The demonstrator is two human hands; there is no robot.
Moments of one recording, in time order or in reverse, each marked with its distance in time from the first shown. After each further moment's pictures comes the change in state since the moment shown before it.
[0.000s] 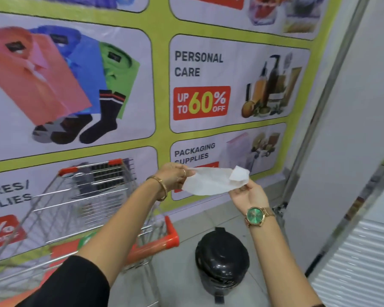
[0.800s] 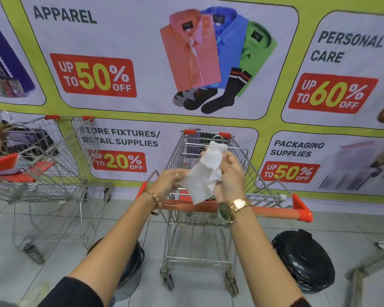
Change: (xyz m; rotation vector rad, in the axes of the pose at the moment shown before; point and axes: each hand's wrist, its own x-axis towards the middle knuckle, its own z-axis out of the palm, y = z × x) left_hand -0.259 -0.107 -0.236 -0.085 0.457 0.017; right_hand -0.178 0.302 0.165 -0.525 -0.387 0.111
